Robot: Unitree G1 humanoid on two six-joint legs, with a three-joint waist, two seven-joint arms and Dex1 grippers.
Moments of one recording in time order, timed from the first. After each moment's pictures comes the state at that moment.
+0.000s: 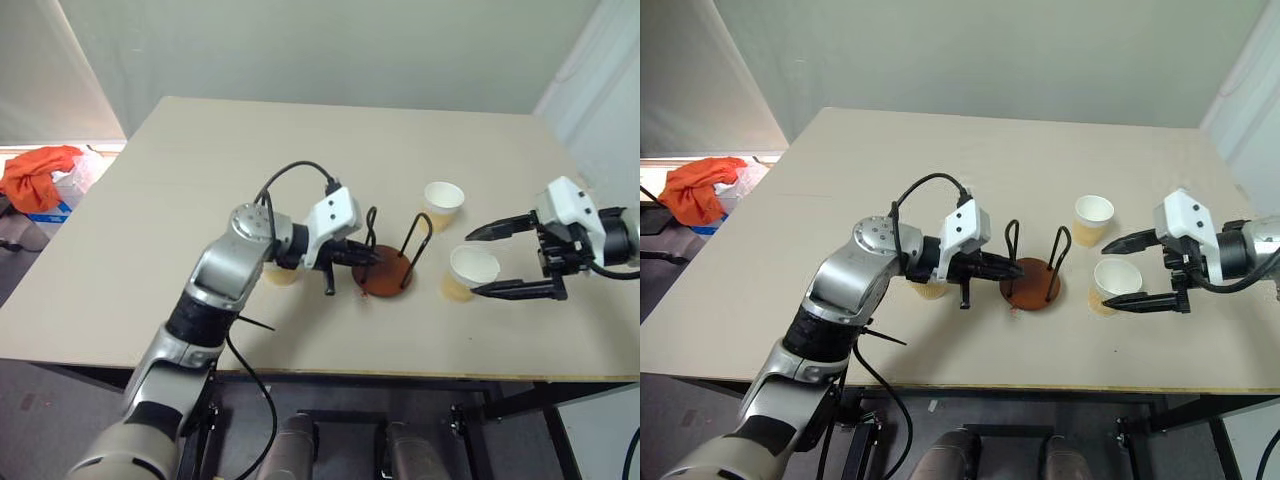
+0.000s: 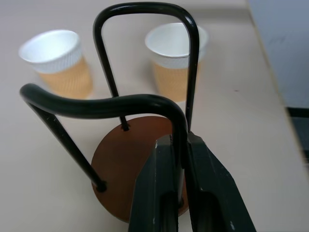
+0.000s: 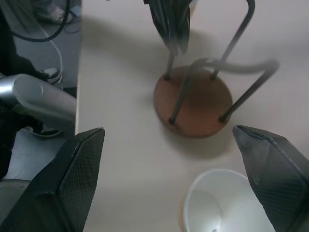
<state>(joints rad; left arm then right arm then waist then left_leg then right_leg) -0.77 0.44 -0.27 -0.12 -0.16 0.76 -1.14 -0.53 -1.08 -0.04 -0.14 0.47 0.51 1.47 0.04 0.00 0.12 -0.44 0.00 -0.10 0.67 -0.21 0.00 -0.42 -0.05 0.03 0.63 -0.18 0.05</state>
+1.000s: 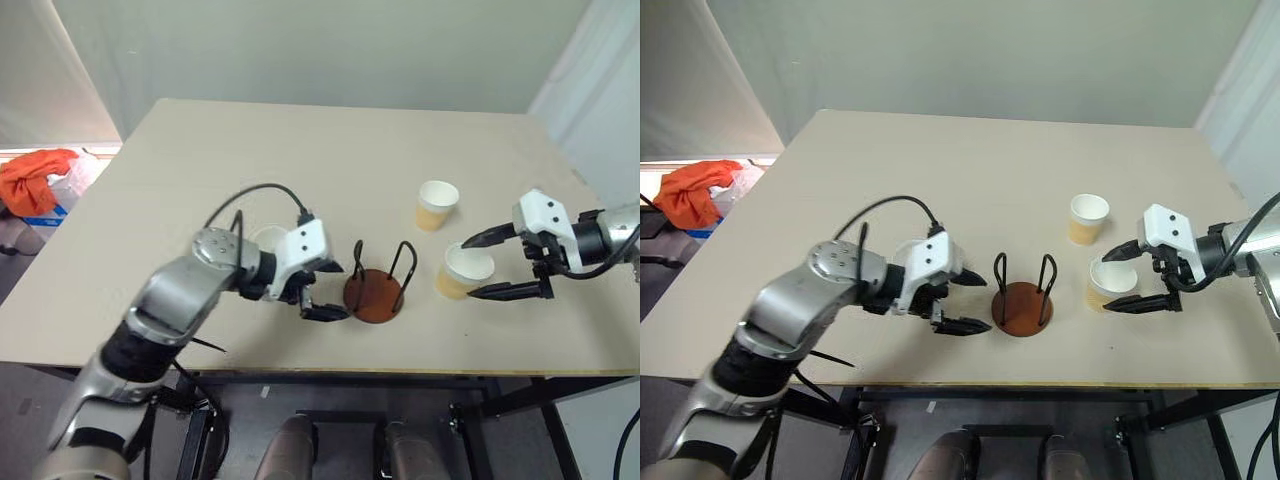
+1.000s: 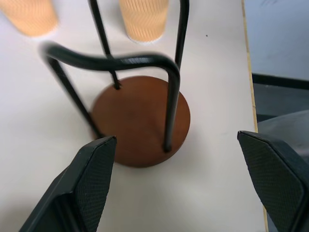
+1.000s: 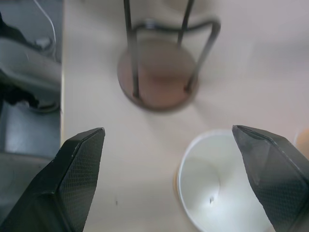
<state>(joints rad) -0.66 0.75 -0.24 -0.41 -0.35 0.91 -1.11 -0.60 -1.07 0.11 0.02 0.30 0.39 1.49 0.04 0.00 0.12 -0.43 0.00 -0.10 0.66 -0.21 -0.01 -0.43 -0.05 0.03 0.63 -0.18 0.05</state>
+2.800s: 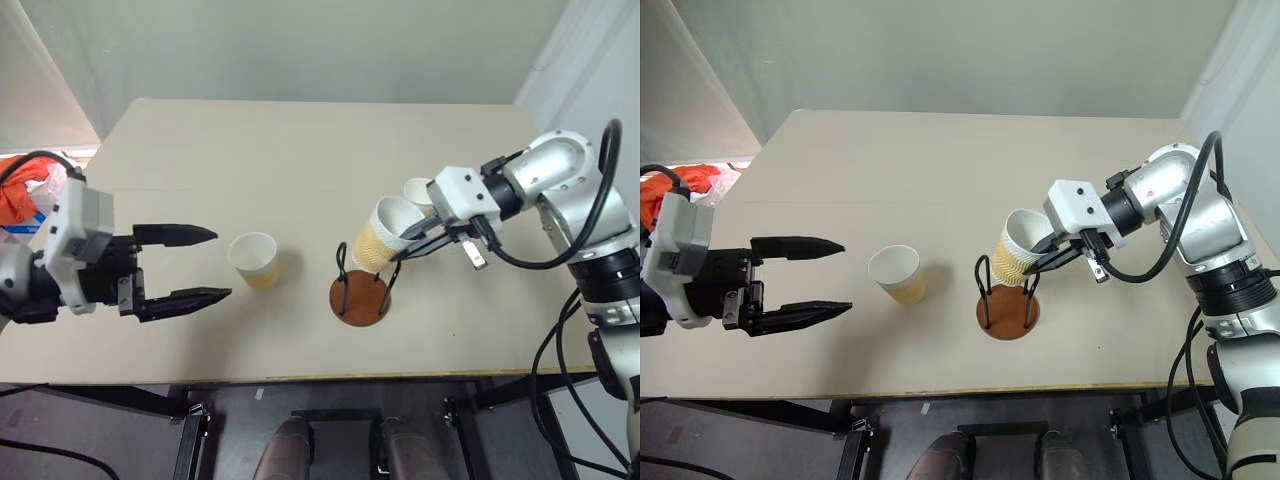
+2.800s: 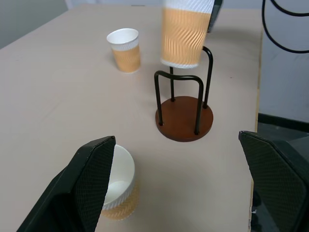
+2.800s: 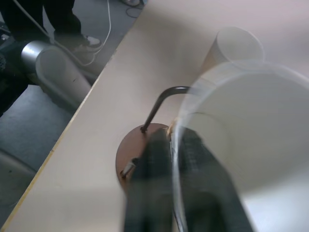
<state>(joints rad) -0.12 1.09 0.56 -0.41 -0.78 0.70 -1.24 -1.01 -0.79 0.38 0.07 0.33 0.21 1.61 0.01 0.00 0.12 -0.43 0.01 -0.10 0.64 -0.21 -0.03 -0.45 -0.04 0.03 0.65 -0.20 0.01</state>
